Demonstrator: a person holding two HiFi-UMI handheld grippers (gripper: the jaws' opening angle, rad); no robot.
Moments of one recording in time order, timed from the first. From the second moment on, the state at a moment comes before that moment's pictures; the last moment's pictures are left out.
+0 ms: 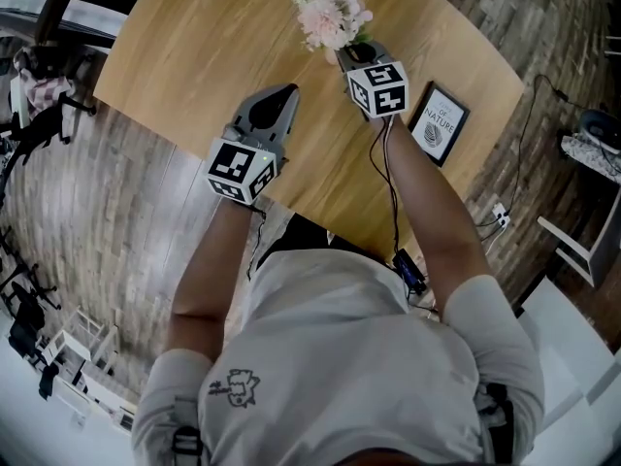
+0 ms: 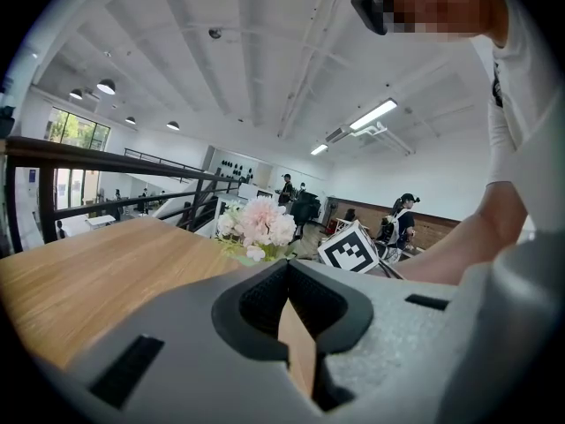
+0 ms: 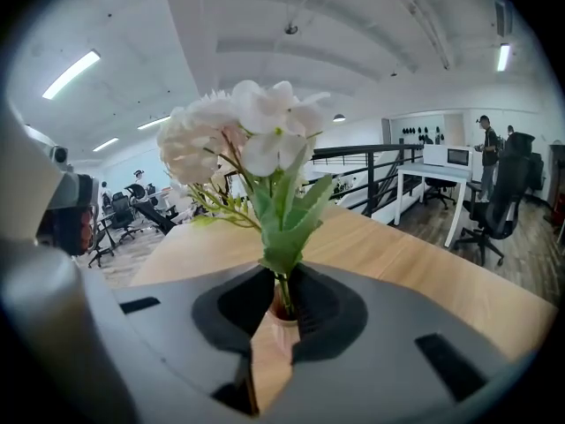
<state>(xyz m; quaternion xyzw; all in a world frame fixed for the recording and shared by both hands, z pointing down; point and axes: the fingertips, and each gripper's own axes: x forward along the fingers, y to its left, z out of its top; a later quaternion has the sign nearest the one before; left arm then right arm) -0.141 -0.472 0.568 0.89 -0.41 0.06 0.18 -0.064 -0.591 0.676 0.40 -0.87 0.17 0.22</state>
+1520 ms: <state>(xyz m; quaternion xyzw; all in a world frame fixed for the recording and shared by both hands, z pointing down) -0.061 -0.315 0.456 0.88 -0.46 0.01 0.08 0.017 -0.418 0.470 0.37 -0.92 0.11 0.07</state>
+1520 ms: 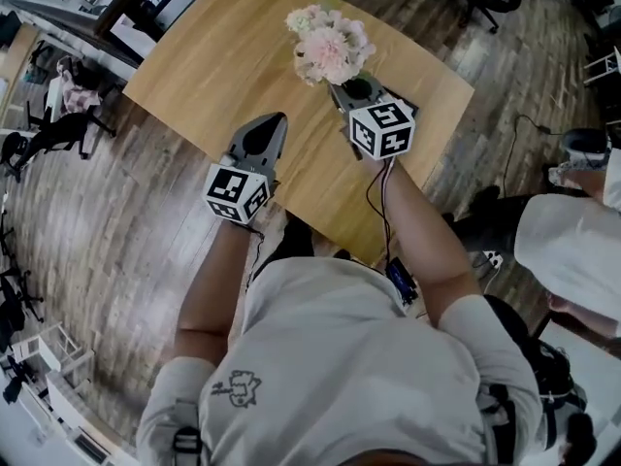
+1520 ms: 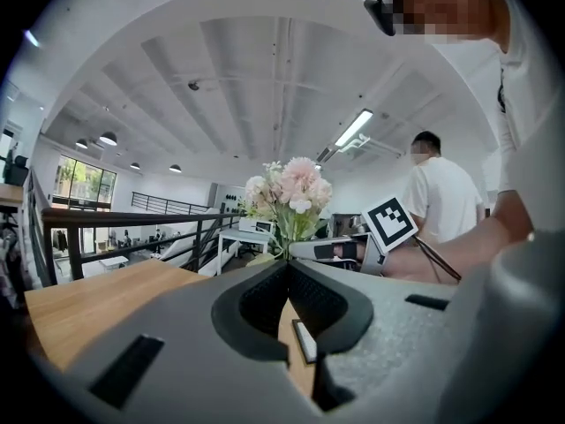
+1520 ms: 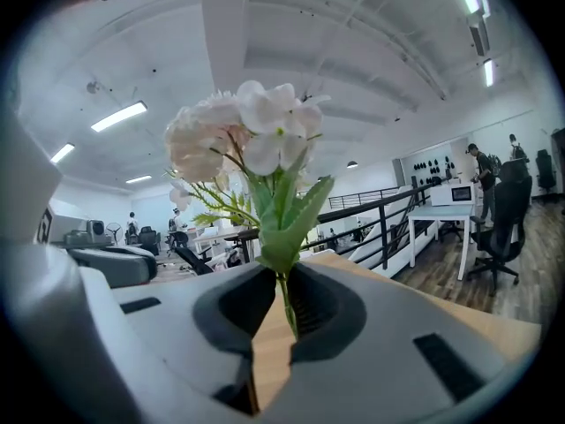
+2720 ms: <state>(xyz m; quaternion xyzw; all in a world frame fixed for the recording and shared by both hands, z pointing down) -0.012 -0.079 0.418 0.88 -0.47 0.00 0.07 0.084 -0.126 0.415 0.30 -0.95 0.08 0.03</state>
